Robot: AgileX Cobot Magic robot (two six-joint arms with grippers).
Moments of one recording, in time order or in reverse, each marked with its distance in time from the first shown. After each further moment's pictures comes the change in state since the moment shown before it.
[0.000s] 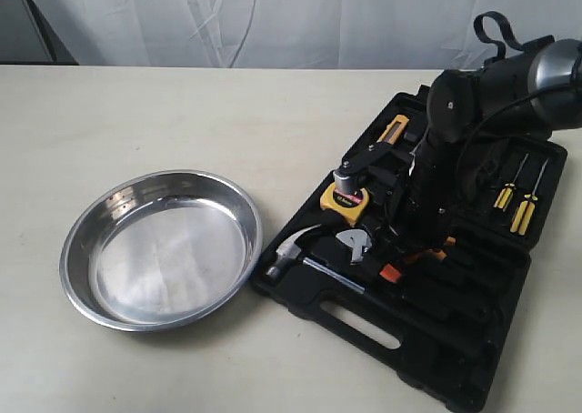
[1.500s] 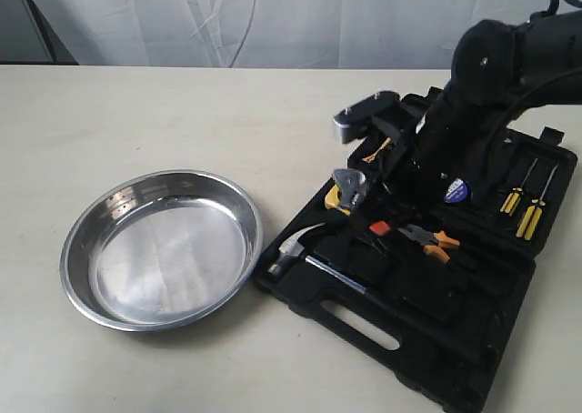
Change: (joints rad) left arm 0.000 0.000 0.000 0.000 0.000 0.000; right arm 0.002 -0.162 -0.027 0.115 -0.035 0.001
